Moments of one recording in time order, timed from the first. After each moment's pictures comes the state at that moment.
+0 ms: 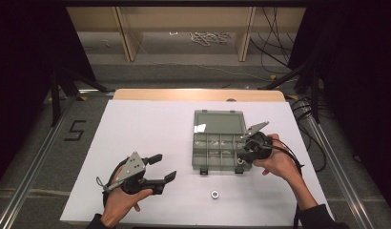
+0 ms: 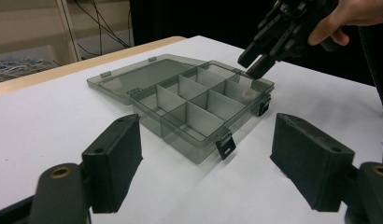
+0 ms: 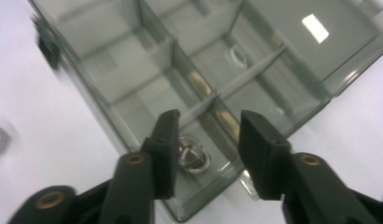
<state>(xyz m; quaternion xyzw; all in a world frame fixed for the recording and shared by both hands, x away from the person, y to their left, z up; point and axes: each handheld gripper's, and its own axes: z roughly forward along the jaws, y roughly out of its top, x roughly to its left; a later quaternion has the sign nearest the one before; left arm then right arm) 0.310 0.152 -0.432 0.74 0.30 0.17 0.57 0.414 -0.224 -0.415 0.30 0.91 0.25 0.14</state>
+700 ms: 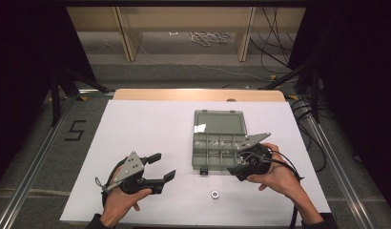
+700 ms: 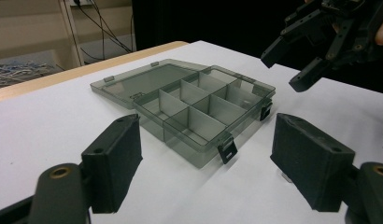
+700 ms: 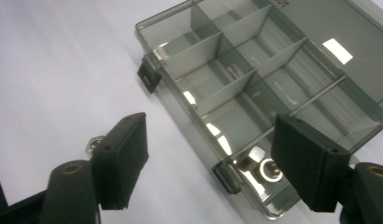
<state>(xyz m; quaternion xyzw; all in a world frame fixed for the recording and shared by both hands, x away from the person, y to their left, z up) 0.309 0.153 -0.431 0.74 0.30 0.17 0.58 0.364 -0.202 -0.399 0.29 0.90 0.29 0.12</state>
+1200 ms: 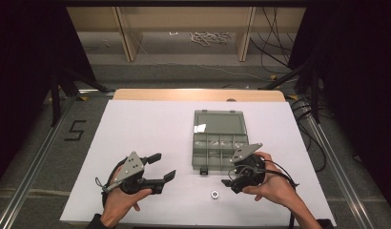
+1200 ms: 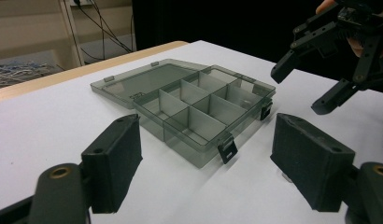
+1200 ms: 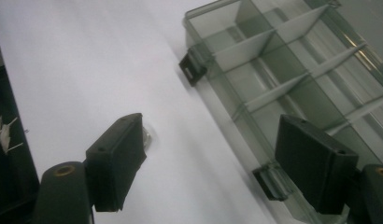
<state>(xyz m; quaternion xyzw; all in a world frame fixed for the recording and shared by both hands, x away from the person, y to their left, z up) 0.309 0.153 -0.432 0.74 0.30 0.17 0.58 0.342 -0.184 -0.408 0.25 0.92 0.29 0.11</state>
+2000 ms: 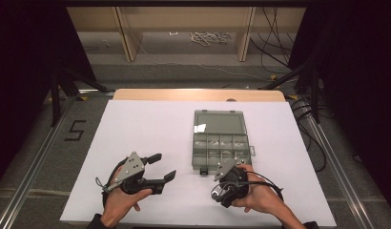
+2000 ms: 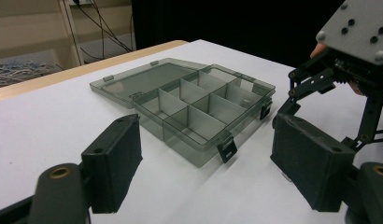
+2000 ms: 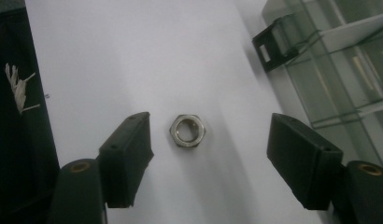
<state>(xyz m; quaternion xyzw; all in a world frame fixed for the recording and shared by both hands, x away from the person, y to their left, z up) 0.310 0.153 -0.431 0.74 0.29 0.18 0.57 0.329 -0.150 -0.443 0.17 0.96 0.23 0.07</state>
